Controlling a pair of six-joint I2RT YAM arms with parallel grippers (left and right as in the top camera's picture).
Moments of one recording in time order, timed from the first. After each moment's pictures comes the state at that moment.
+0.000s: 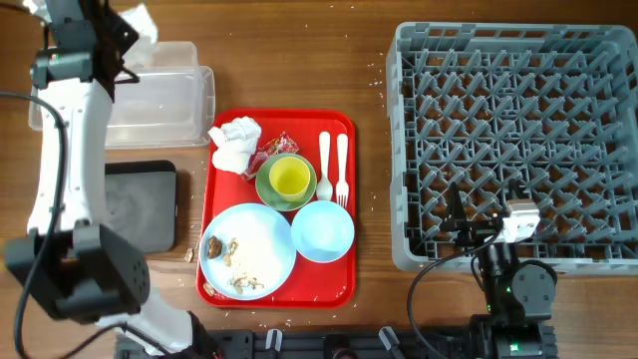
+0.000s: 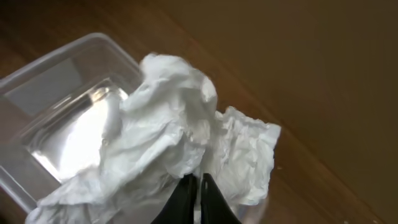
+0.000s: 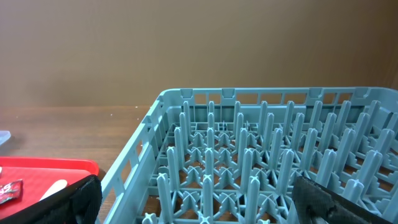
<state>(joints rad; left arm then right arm) 0.17 1.80 1.70 -0.63 -0.22 -0.59 0.02 0.02 0.01 0.00 -0.04 0.04</state>
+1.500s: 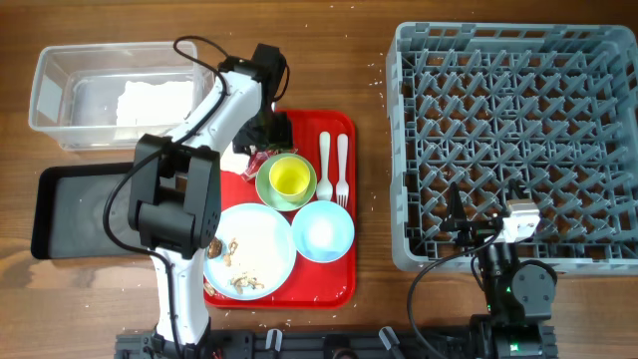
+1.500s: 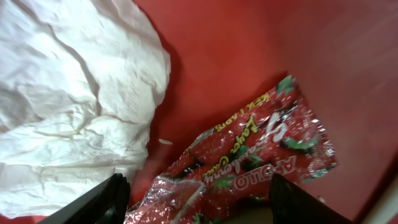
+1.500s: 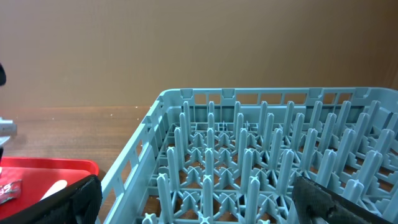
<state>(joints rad) -0.30 2.18 1.66 -1.08 0.01 -0.36 0.02 0.02 0.01 0.00 -0.04 0.04</state>
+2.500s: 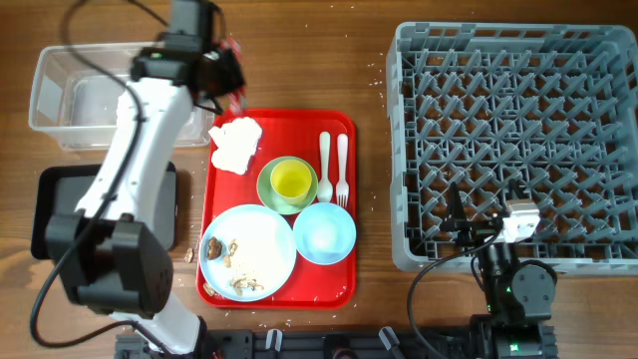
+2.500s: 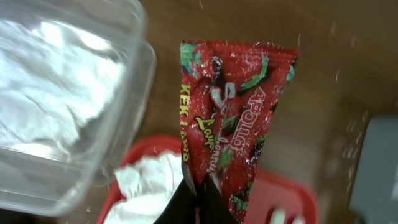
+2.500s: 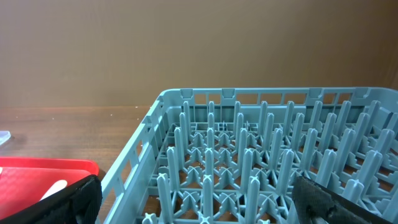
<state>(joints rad) -0.10 1.81 1.62 -0.79 -0.01 -0.50 0.02 0.02 0.01 0.00 -0.04 0.04</state>
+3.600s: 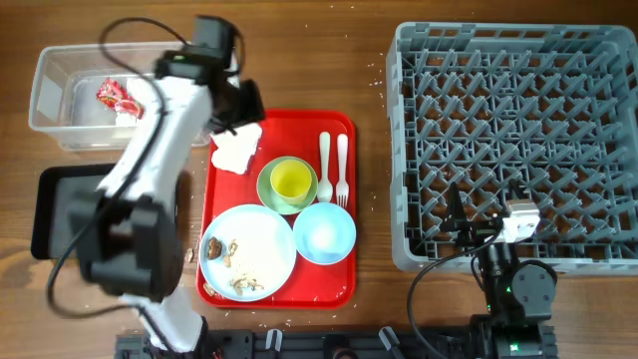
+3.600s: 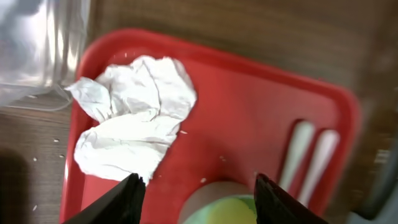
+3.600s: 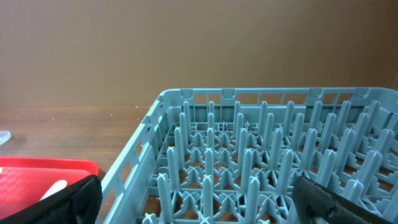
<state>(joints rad) -0.19 1.89 1.59 -1.00 0.08 -0.43 0.02 0.02 0.01 0.00 -0.04 0.04</state>
